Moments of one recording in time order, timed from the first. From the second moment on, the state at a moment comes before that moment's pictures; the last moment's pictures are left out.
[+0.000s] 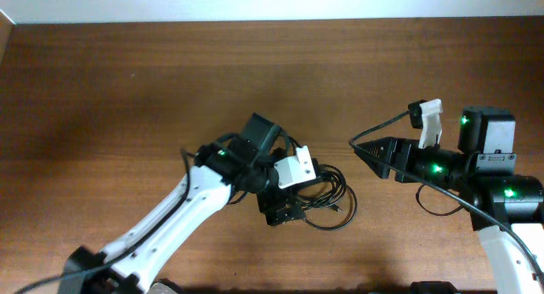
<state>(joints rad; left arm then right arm) -0.59 1.50 1.08 -0.80 0.54 0.65 0.00 1.07 1.07 -0.87 -0.75 0.25</state>
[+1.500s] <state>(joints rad) -0.70 1.81 1.08 -0.78 0.66 0.95 0.00 1.07 1.07 -0.85 -0.73 0.23</state>
